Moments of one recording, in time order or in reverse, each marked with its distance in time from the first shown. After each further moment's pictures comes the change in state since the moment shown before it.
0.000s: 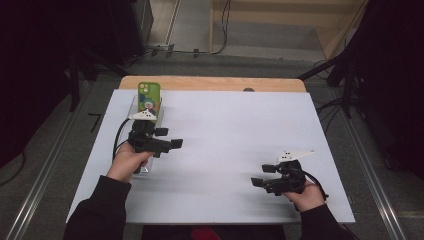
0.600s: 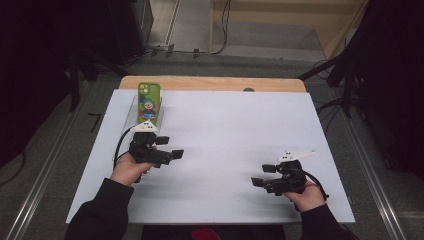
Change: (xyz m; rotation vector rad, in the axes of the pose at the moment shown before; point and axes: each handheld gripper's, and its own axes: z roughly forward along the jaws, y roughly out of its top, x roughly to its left) left arm -0.011 -0.024 0.002 0.005 -0.005 0.040; right arm 0.000 0.000 -0.001 -0.003 0.001 0.003
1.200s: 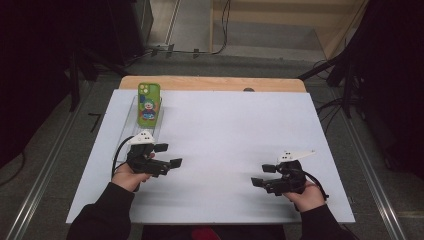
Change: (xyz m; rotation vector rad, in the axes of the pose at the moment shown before) left arm -0.009 -0.024 -0.005 -0.037 -0.016 0.041; right arm 0.001 0.000 0.000 -0.001 -0.003 -0.005
